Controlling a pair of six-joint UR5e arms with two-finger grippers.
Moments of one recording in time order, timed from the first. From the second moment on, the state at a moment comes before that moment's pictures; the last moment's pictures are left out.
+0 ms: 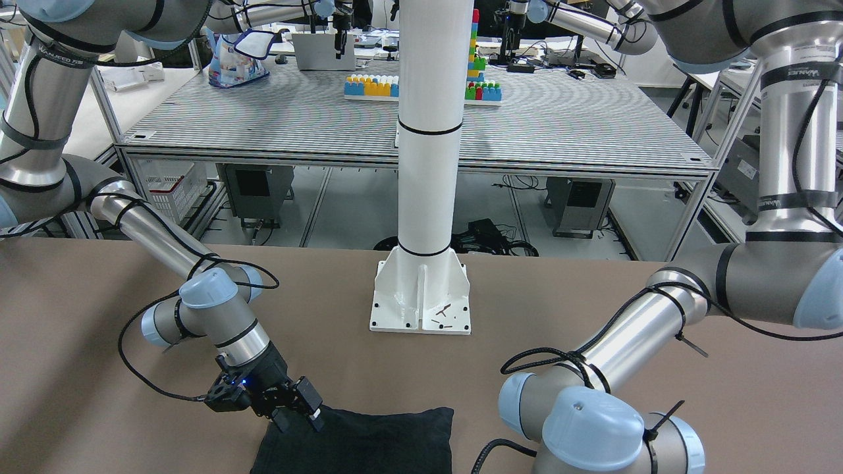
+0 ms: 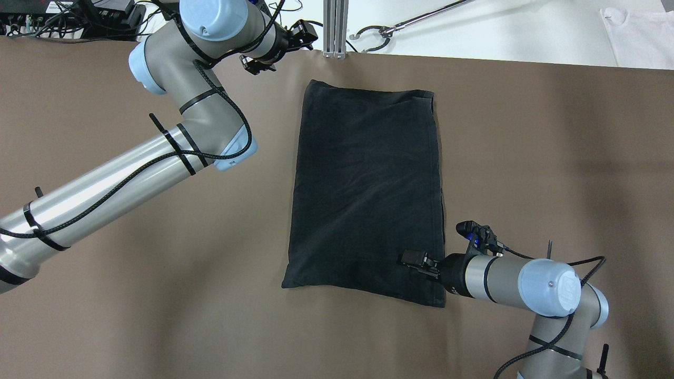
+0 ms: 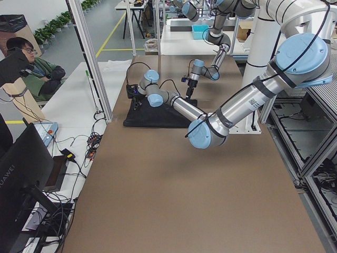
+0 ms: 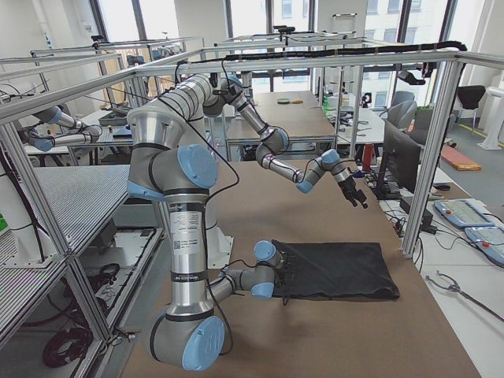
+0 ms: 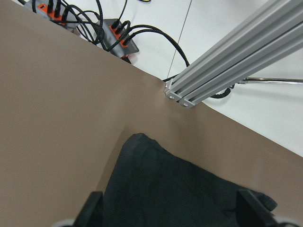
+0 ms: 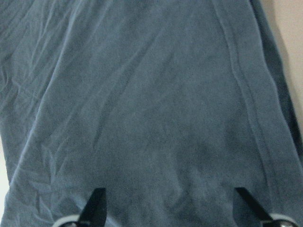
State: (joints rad) left arm -0.89 -2.56 -1.15 -2.16 -1.77 -1.52; right arm 0.47 -1.41 1.75 -0.62 1.71 1.69
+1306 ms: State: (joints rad) left arm -0.89 -2.57 -1.15 -2.16 -1.77 -1.52; right arm 0.36 -1.38 1.73 -0.64 1.59 1.70
